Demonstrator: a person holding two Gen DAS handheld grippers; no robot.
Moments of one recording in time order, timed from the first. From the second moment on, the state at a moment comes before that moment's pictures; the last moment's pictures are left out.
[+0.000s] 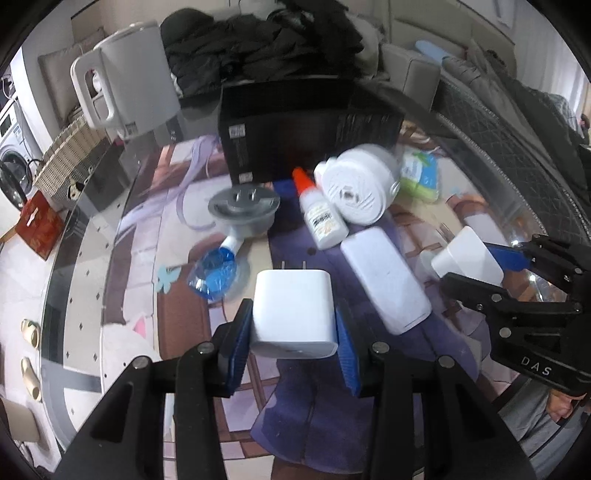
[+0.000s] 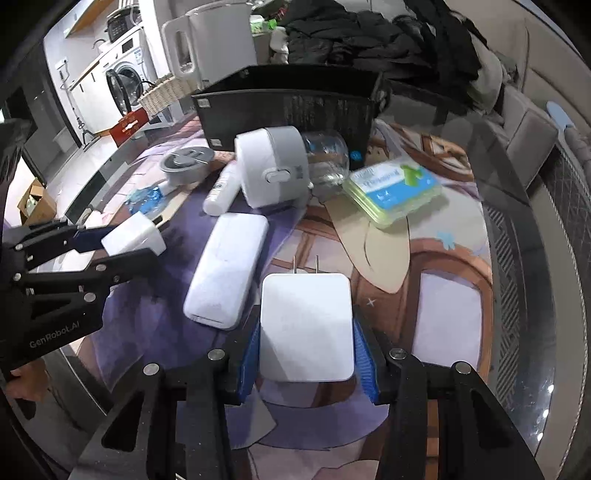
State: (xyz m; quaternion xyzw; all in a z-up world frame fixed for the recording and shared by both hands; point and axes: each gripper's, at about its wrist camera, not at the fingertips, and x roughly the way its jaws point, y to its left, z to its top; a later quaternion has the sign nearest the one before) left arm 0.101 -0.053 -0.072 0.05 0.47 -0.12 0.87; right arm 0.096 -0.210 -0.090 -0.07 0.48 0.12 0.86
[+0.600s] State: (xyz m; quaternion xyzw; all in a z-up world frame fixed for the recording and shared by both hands) left arm 0.069 -0.037 0.000 0.05 0.27 -0.11 0.96; right arm 0.035 -0.206 0.005 -0.05 0.23 0.13 0.96
